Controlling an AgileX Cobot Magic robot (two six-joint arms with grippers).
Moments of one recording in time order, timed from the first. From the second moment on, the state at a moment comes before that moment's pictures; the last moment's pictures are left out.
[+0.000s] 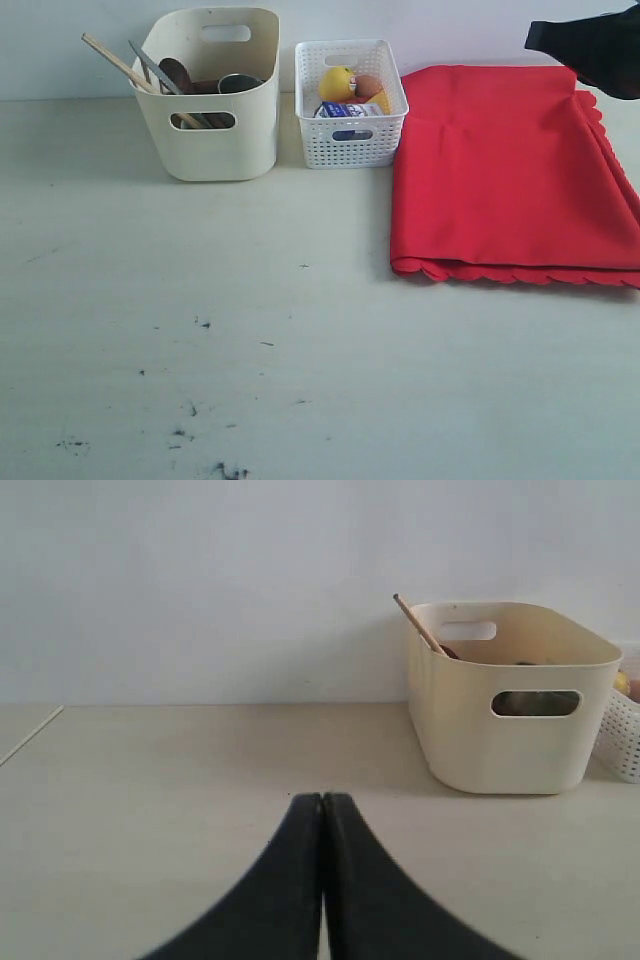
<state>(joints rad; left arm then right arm) 0.00 0.01 0.00 0.00 0.16 0.00 0.13 1.44 -0.77 0.08 -0.15 0.18</state>
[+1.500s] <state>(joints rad) 0.00 0.01 0.00 0.00 0.16 -0.01 0.38 0.78 -0.31 0.18 0.13 0.22</state>
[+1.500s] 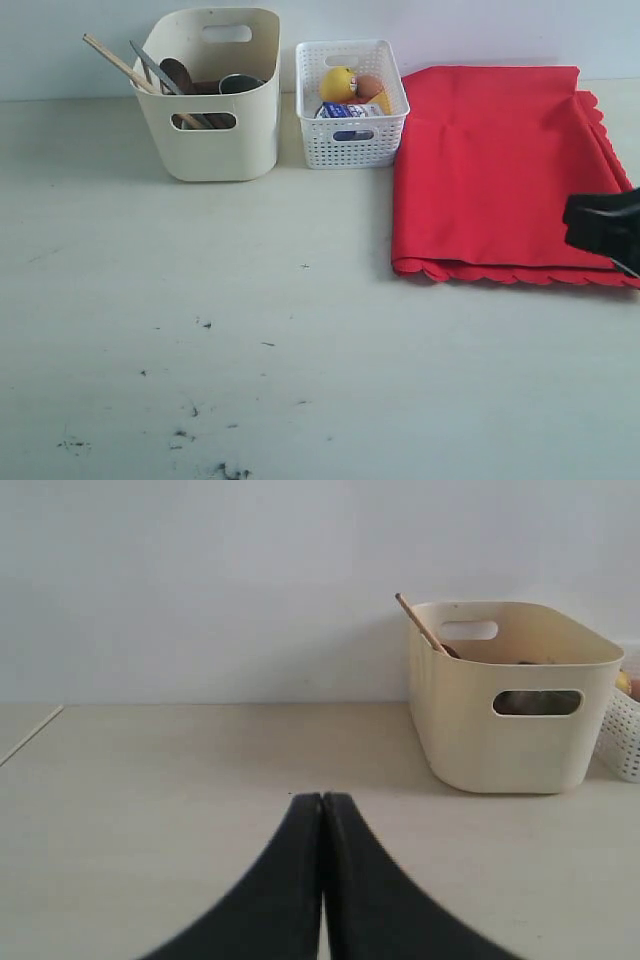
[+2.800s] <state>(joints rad) 0.00 0.01 0.00 0.00 0.16 -0.01 0.38 0.11 0.00 0.12 0.12 0.12</state>
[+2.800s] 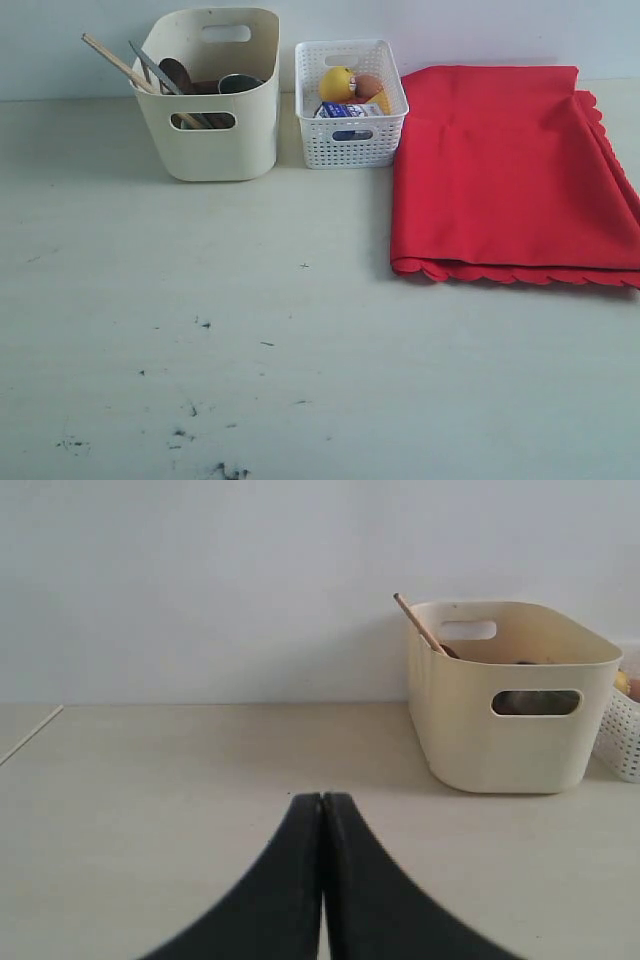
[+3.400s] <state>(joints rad) 0.00 0.01 0.00 0.00 0.16 -0.01 -0.02 0.01 0.00 0.05 0.14 0.09</state>
